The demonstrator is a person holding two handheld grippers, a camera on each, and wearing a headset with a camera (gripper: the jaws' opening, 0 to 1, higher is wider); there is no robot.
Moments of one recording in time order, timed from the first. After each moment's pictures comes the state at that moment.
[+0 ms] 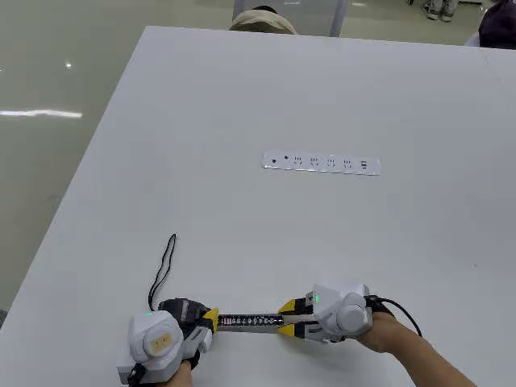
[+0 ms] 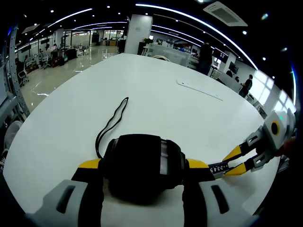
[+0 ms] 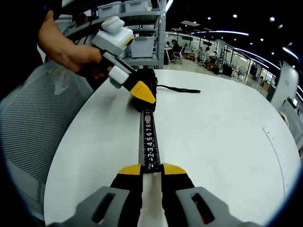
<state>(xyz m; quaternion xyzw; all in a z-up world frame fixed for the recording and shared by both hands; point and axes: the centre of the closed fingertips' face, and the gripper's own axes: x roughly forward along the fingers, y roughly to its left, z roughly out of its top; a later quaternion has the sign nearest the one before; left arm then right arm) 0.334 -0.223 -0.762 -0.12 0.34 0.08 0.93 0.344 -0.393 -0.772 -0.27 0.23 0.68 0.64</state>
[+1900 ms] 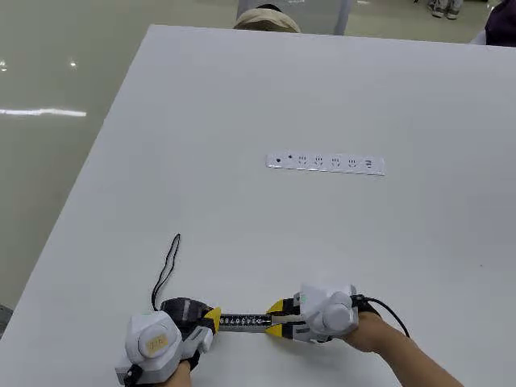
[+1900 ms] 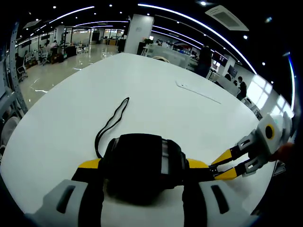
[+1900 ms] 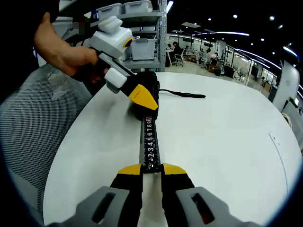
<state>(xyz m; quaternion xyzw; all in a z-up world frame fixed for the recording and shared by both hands) 0.334 -0.220 -0.762 -0.14 0.34 0.07 0.93 0.339 -0.364 -0.775 -0.26 0.23 0.69 0.63</state>
